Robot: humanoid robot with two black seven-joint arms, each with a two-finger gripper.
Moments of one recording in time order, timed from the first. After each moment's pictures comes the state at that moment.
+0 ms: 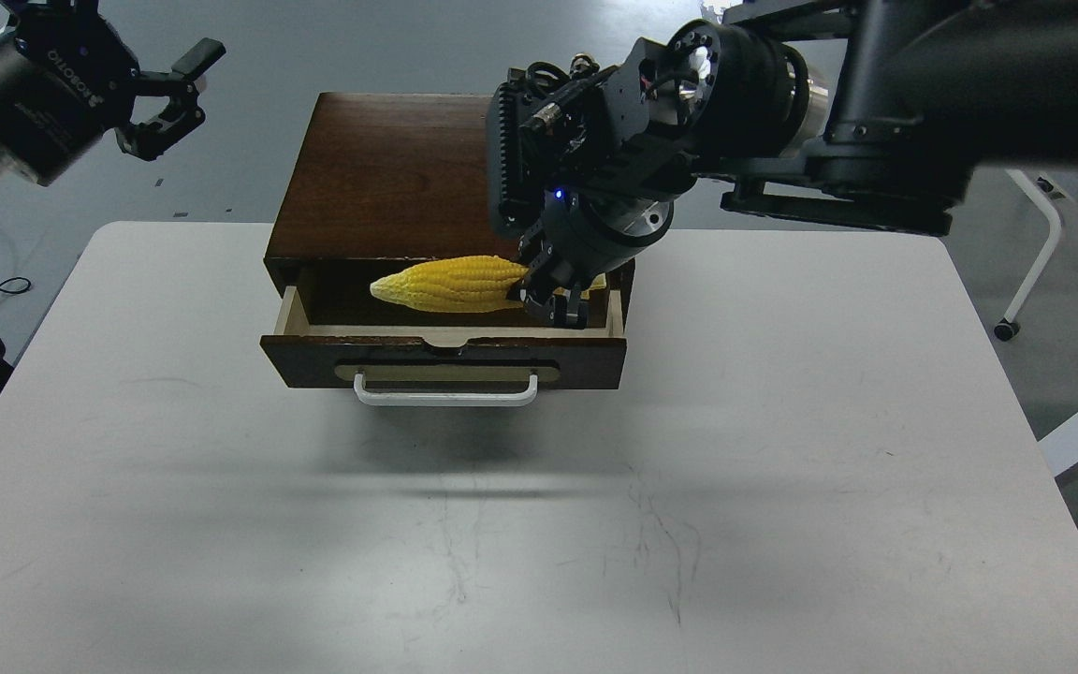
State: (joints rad) left arm -1.10 1.05 -0.20 -1.38 -0.11 -0.30 -0.49; right arm 2.04 -0.04 -0.69 1.16 -1.57 0.23 0.49
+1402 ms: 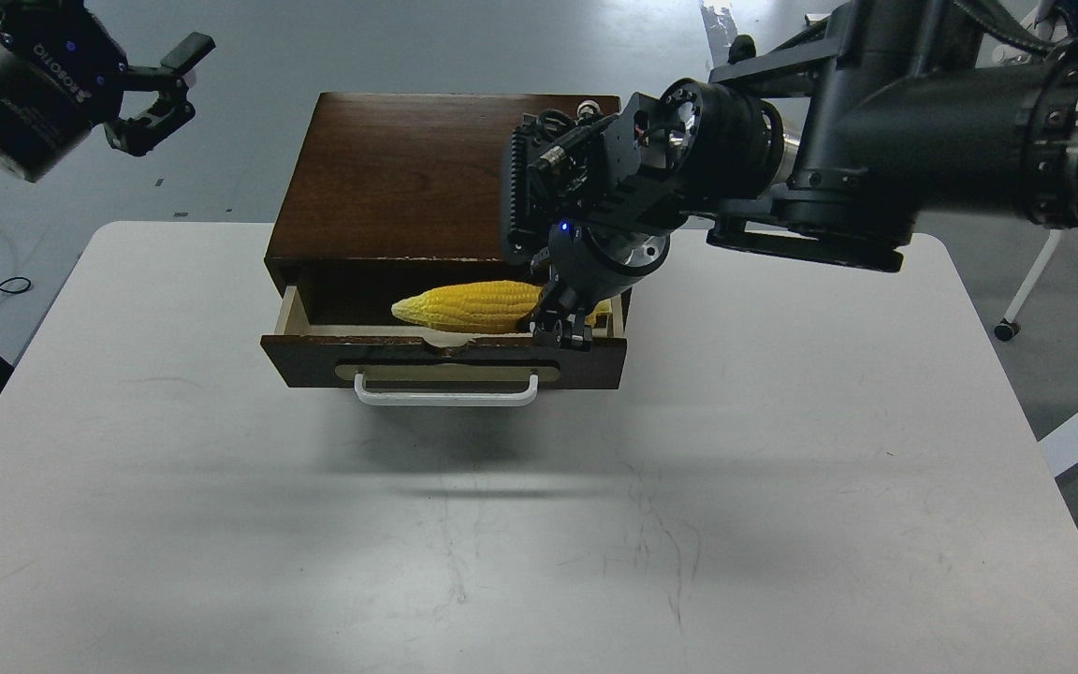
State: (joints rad) left arm -1.10 1.06 -0.21 -1.38 -0.11 -0.30 -0.49; right arm 1.92 0.00 -0.71 1.06 -1.56 0.23 0.49
